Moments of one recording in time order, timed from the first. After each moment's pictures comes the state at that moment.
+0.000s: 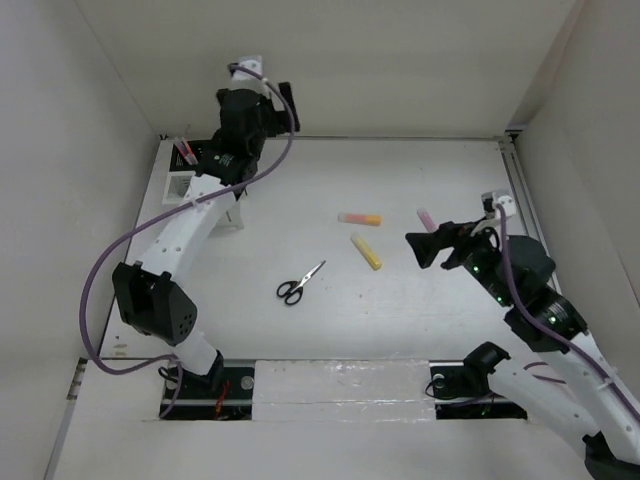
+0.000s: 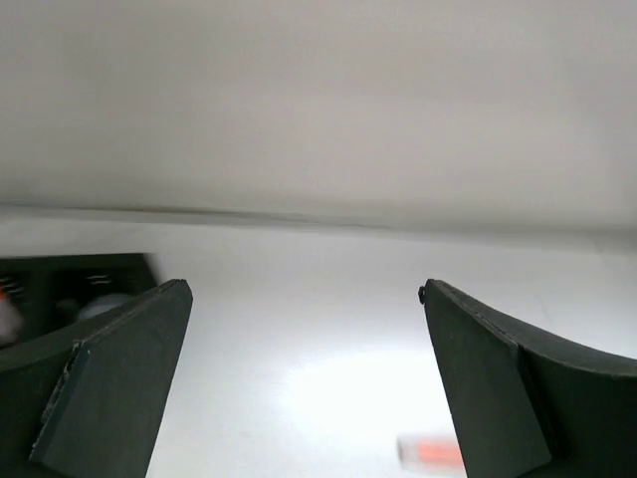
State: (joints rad) left arm -0.35 1.59 1.64 -0.17 -0.41 -0.27; right arm 0.59 0.61 0.81 -0.34 0.06 0.38
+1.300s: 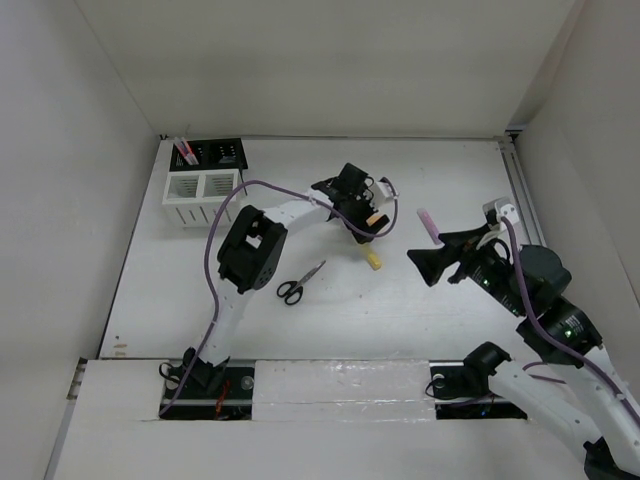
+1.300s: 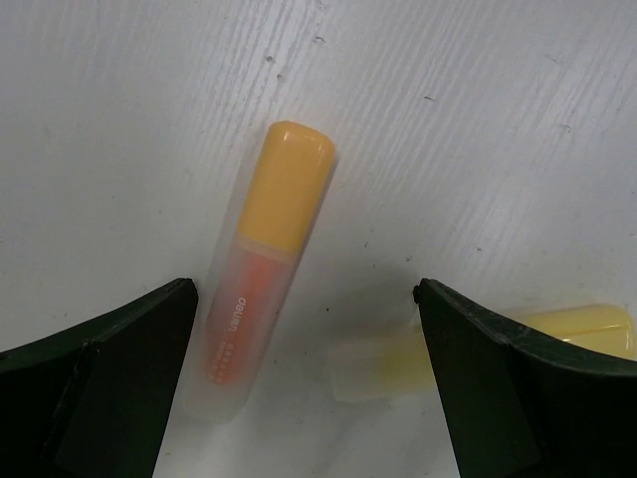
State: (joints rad) left arm -0.68 2.28 1.79 -0.41 0.32 0.36; right arm 0.59 0.52 0.88 -0.46 -0.05 0.31
